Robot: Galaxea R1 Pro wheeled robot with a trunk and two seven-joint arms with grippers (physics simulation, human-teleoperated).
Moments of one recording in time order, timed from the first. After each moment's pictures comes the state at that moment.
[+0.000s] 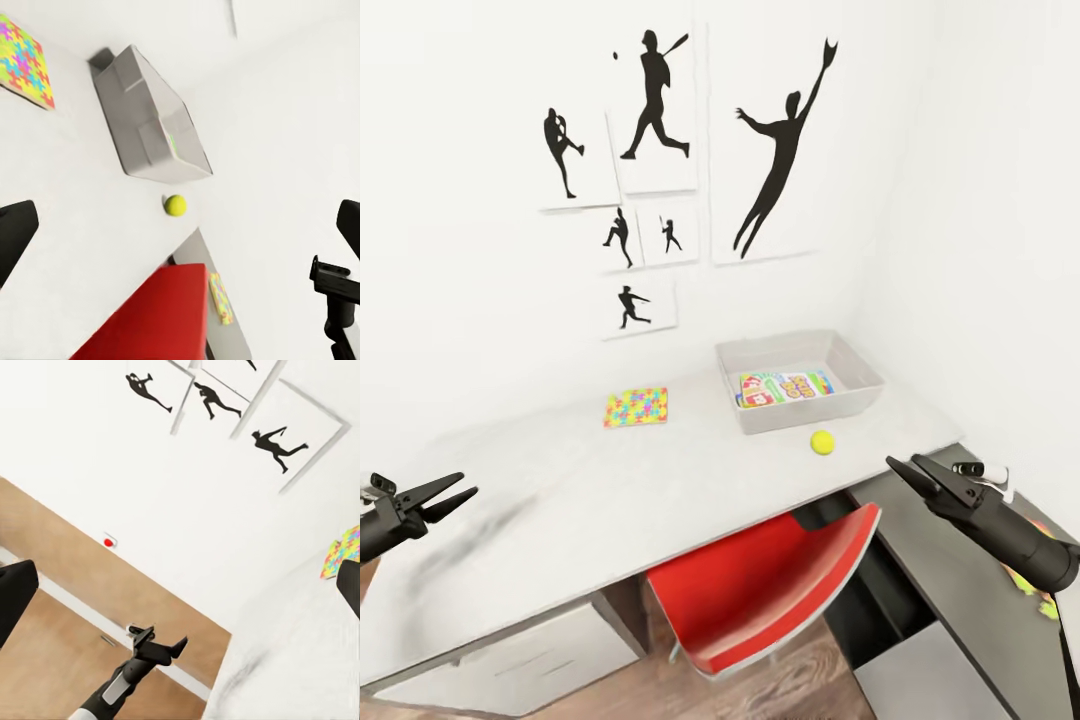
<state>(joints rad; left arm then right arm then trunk) -0.48 0.51 0.58 -0.91 0.37 0.88 -1.45 -0.31 -0.16 -0.50 -1.58 -0.73 1.00 1.15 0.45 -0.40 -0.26</state>
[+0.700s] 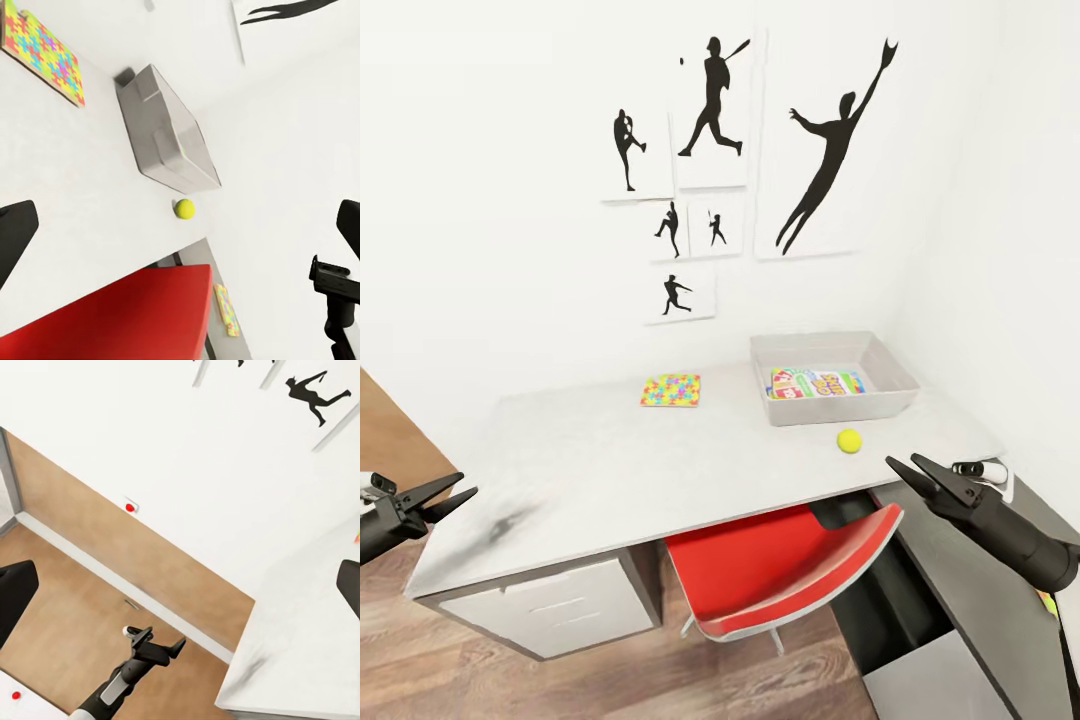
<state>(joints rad) -0.48 0.51 0.58 -0.91 0.36 0.88 -1.45 -0.31 -0.16 -0.50 -1.58 -0.73 1.00 1.14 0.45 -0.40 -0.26</state>
